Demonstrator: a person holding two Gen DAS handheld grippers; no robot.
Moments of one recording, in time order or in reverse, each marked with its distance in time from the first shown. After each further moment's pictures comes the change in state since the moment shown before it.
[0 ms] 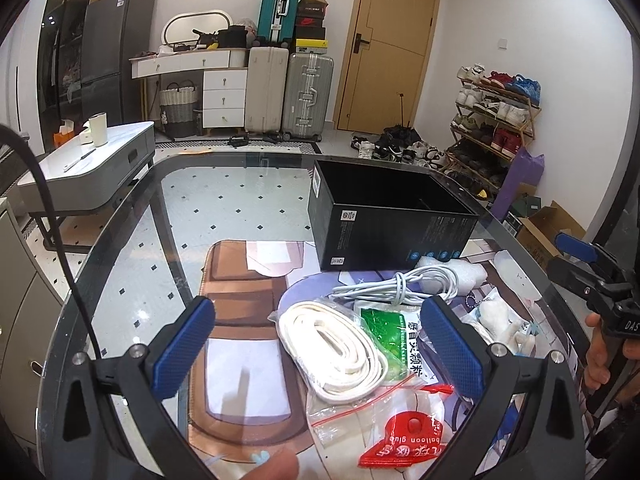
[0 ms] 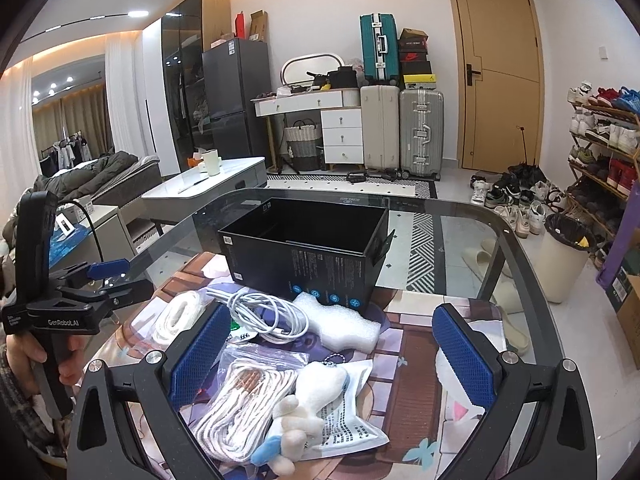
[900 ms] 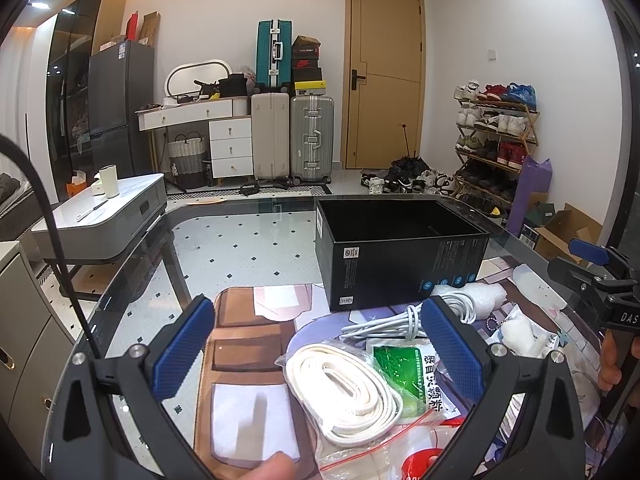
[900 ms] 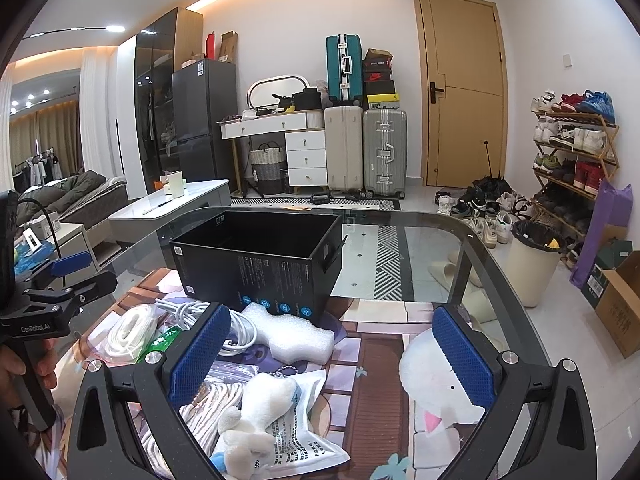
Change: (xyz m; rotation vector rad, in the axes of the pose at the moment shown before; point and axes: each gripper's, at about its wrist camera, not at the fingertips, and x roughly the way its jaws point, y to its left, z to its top) left arm 0.009 -0.011 -0.001 0.100 -0.182 0.072; right arm 0.011 -0.019 -0.018 0.047 -0.108 -0.138
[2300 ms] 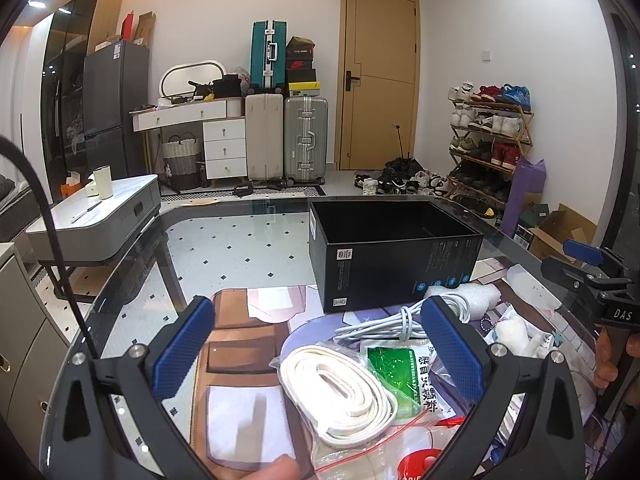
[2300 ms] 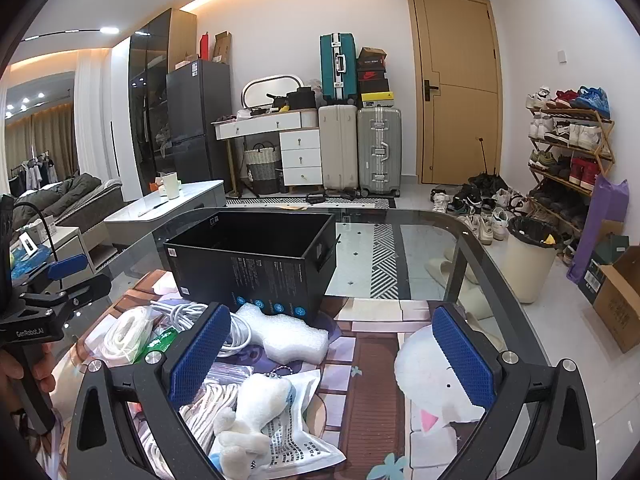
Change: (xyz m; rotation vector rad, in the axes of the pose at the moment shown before) left arm -0.003 -0.001 0.001 0.000 -0.003 -0.024; right arm 0.002 -0.003 -0.001 0.013 0.008 -0.015
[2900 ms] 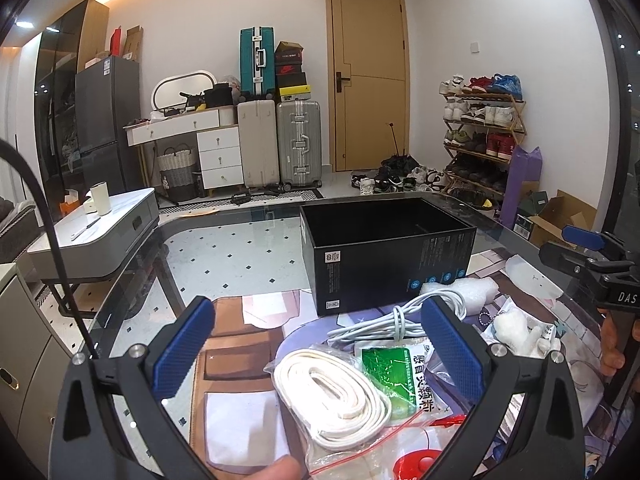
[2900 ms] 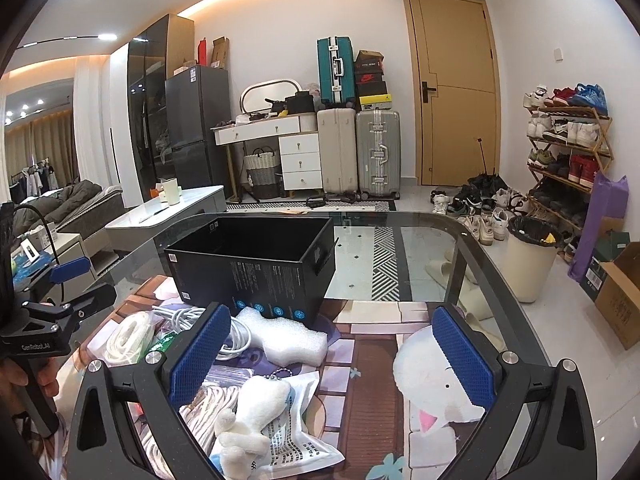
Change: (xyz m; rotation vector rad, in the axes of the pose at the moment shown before) left arm -0.001 -0.012 0.001 0.065 -0.011 0.006; right arm 0.000 -0.002 -0.001 0.016 -0.017 0.001
